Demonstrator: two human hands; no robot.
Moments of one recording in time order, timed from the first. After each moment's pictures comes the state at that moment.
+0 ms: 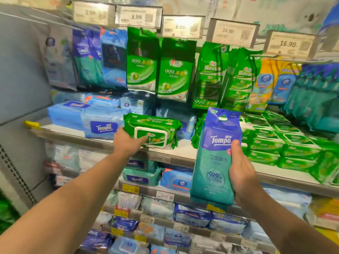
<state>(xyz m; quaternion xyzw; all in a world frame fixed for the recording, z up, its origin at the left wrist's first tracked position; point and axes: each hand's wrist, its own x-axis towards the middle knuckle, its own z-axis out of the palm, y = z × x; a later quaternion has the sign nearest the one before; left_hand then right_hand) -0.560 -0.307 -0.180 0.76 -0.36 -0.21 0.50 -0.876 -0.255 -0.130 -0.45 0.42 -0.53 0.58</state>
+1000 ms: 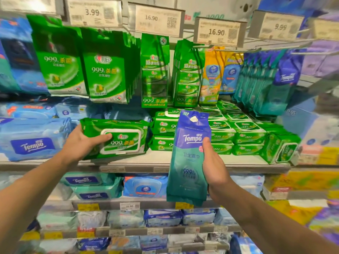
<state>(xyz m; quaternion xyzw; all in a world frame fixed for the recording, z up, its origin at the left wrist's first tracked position) -0.587 -0.335 -0.146 0.57 -0.52 -0.34 0.54 -0.934 -0.288 -0.132 -0.43 0.49 -0.51 0.57</state>
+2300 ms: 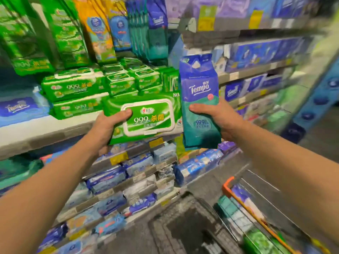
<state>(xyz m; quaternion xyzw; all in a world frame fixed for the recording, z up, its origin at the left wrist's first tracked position) -0.885 -0.223 -0.155 0.28 -0.53 -0.67 0.44 -1.154 -0.113 -0.119 -0.43 0.50 -0.60 0.45</state>
